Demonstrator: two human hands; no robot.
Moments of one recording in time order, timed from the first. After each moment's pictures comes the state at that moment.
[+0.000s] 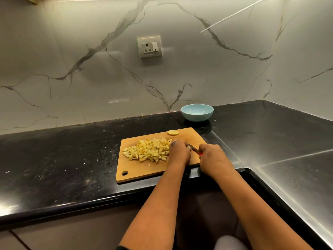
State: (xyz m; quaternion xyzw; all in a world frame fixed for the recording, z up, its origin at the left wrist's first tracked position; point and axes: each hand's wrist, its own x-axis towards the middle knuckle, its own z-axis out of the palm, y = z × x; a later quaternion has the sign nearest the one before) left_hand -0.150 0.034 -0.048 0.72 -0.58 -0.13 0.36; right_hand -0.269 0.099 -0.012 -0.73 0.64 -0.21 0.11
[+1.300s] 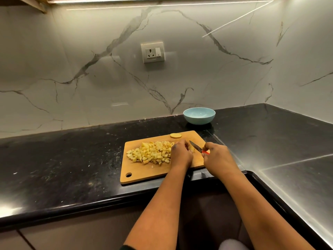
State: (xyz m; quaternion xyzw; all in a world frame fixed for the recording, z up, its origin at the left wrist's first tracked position) left_hand -0.152 0.050 -0.040 0.70 -0.57 -0.16 0.40; right_hand -0.276 0.103 -0.005 -0.71 0.63 -0.30 0.12
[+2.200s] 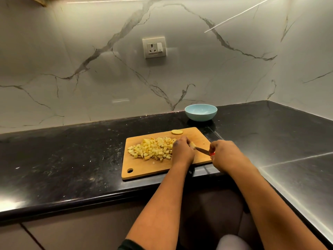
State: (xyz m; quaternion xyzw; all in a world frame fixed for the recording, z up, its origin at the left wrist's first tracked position) left_hand -0.154 0.057 -0.038 0.70 -0.57 -0.14 0.42; right_hand -0.289 0.108 0.014 -0.73 0.65 -0.15 0.10
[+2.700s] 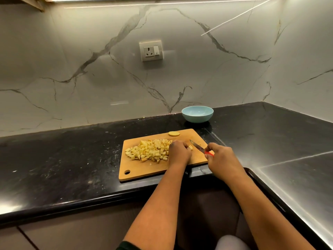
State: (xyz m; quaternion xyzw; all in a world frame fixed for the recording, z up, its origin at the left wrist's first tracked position) left_hand -0.154 0.060 -0.037 0.71 -0.56 -0.13 0.40; right_hand -0.296 0.122 -0.008 -0.71 0.61 -0.32 0.15
